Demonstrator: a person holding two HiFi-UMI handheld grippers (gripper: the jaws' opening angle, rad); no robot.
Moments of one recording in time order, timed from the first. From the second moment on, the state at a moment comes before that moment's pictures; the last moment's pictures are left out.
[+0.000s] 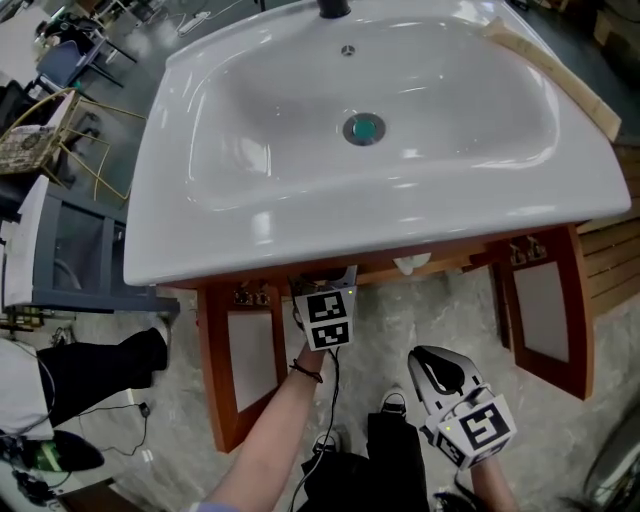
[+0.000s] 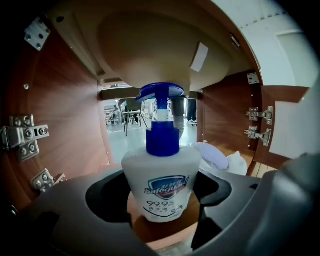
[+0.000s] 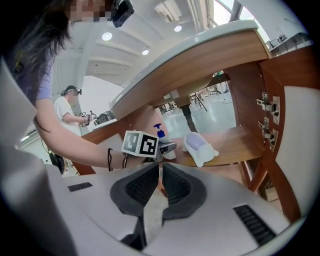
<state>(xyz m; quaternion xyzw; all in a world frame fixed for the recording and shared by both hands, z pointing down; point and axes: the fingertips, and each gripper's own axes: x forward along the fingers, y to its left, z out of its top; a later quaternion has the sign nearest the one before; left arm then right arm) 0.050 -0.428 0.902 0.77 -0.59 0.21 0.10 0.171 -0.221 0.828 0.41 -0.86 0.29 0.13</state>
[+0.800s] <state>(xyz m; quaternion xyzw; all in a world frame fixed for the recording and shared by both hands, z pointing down) 0.044 -0.353 0.891 0.74 -0.61 0.21 0.16 0.168 -0.212 0.780 0.42 -0.85 0.28 0.14</state>
